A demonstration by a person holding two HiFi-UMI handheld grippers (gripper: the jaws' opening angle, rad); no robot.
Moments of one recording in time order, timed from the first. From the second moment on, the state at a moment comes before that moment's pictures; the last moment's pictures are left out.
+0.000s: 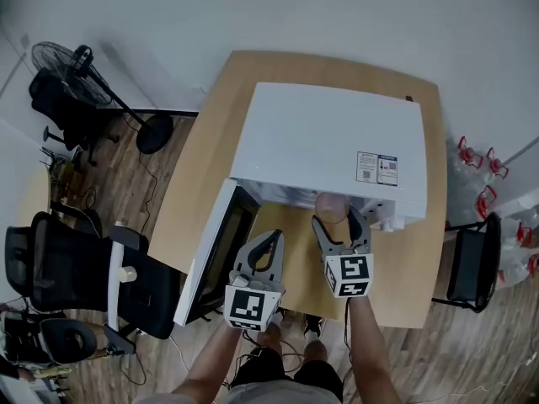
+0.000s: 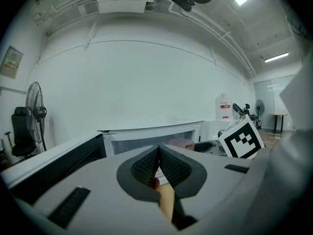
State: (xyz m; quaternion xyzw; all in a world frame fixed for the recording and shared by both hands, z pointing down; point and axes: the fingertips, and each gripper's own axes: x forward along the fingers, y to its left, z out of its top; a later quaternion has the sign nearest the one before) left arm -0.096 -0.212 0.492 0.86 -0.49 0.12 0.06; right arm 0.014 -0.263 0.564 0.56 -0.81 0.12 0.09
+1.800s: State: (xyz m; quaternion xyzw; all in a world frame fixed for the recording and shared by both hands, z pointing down) left arm -0.033 -0.104 0.410 0.88 -0.48 0.09 0.00; right arm 0.137 -0.075 0.413 0.61 -0.78 0.07 0.07
